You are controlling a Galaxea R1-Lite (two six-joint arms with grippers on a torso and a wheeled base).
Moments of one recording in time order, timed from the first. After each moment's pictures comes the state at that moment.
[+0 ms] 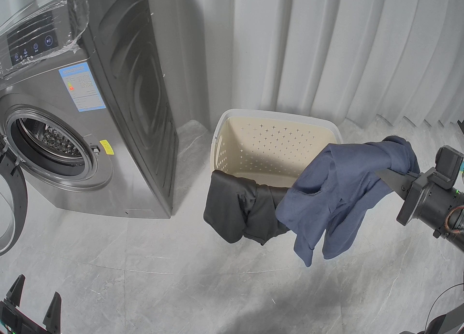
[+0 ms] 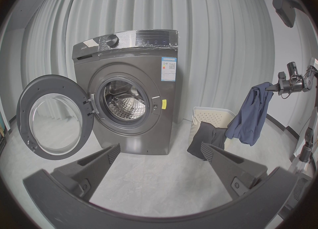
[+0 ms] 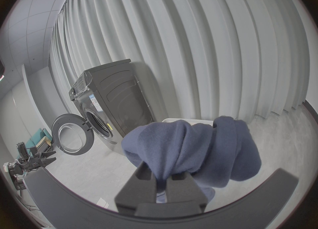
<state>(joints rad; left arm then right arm) 0.00 0.02 -0.02 0.00 0.00 -0.03 0.65 1.20 -0.48 -0.69 -0.18 0.16</state>
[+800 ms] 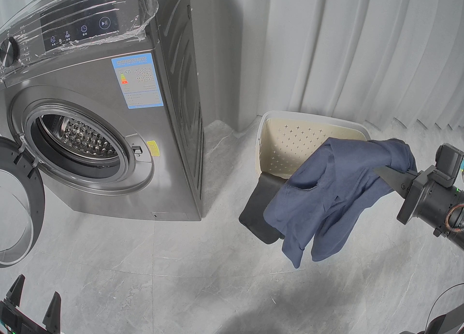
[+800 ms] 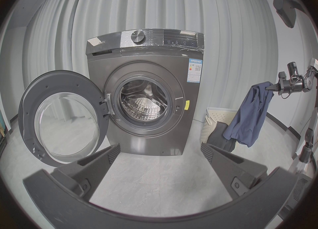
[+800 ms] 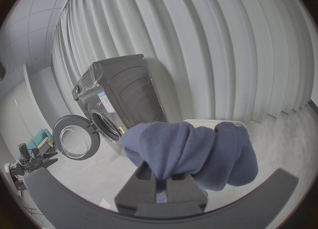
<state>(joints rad) 0.00 0.02 -0.02 0.00 0.01 -0.03 0.64 1.20 -0.49 -0.69 -0.15 0.16</state>
